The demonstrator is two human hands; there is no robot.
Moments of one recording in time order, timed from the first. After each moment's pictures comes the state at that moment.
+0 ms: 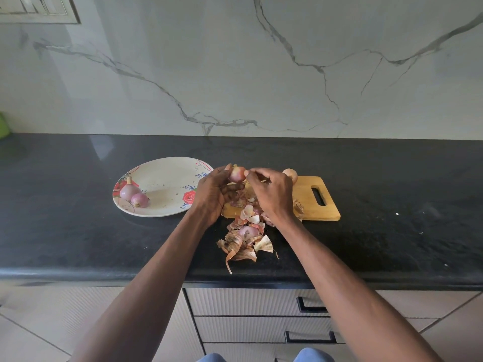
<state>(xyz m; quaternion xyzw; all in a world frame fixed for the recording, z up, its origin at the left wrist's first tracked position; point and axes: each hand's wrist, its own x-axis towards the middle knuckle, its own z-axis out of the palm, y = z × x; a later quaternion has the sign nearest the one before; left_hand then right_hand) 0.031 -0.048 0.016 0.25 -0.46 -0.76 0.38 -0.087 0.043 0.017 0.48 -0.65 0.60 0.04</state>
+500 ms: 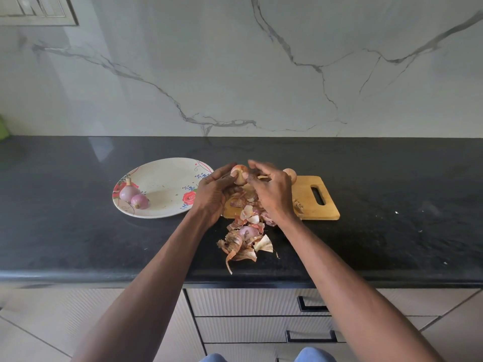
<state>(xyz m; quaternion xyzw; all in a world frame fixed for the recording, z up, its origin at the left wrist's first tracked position) 0.032 -0.045 0.016 0.20 -0.43 -0.79 0.39 -0.092 0.040 0.017 0.49 -0.64 0.60 0.01</state>
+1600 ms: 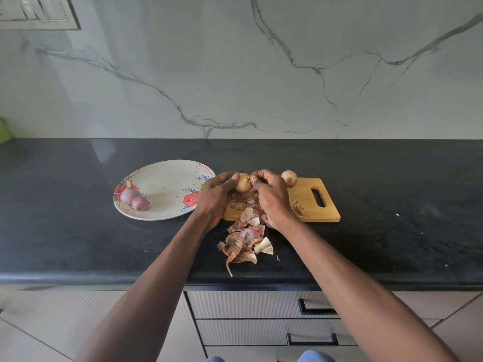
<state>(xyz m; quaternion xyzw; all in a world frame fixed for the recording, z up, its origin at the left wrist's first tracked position) 0.029 -0.046 0.008 0.22 -0.53 -0.73 0.36 -0.087 0.031 0.013 0.36 -0.65 0.64 -0.21</state>
